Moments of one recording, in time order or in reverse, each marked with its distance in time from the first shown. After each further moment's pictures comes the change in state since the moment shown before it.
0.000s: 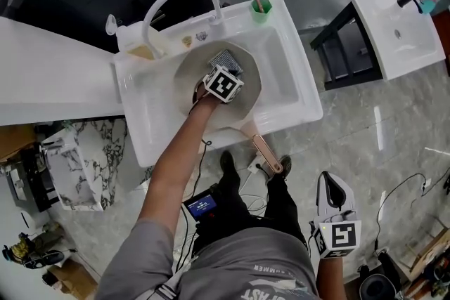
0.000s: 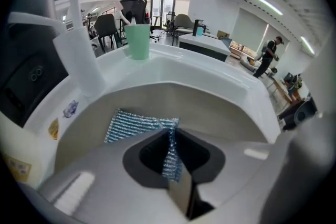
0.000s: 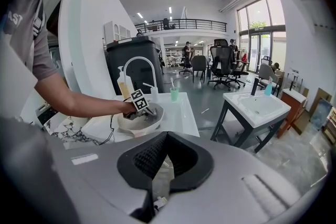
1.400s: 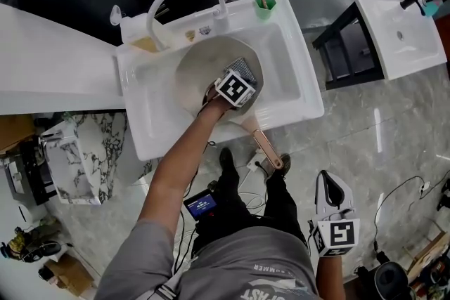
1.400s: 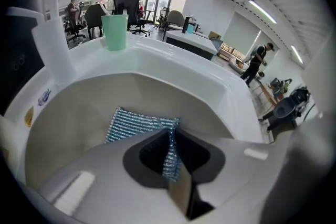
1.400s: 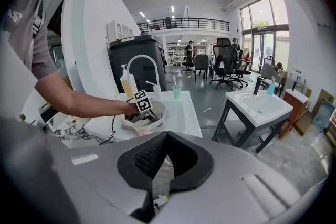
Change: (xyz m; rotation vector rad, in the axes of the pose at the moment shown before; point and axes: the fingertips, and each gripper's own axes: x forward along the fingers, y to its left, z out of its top) left arm 0.006 -0.058 -0.015 -0.011 0.050 -0.134; right arm -0.005 0.007 -0.009 -0.016 0.012 0.025
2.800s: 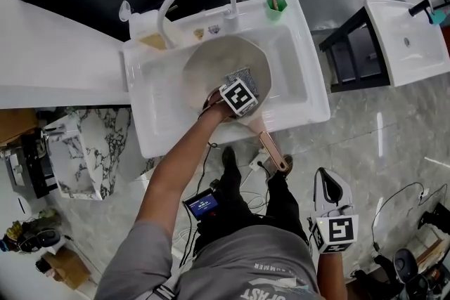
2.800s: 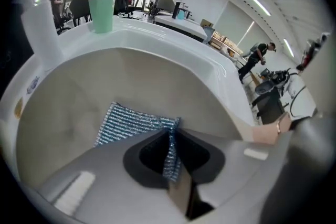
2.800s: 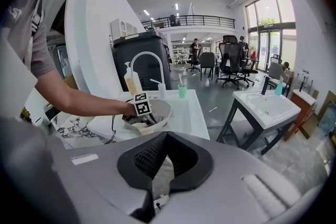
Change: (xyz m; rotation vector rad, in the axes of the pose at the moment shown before) left arm -0.001 -0.023 -0.043 0.067 0.129 -0.113; right arm 0.023 0.014 0.006 -0.025 0.019 0.053
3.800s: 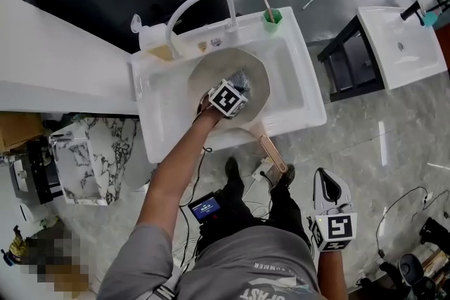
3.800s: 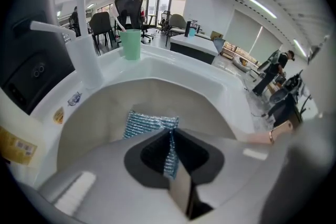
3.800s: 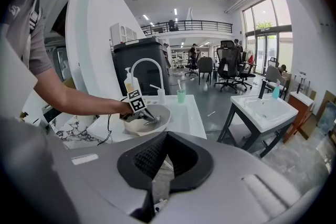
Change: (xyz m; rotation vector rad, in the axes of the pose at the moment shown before) left arm -0.059 0.037 0.016 -0.062 -0.143 0.162; right arm -0.017 0.001 0.012 0.005 -0.044 -0.018
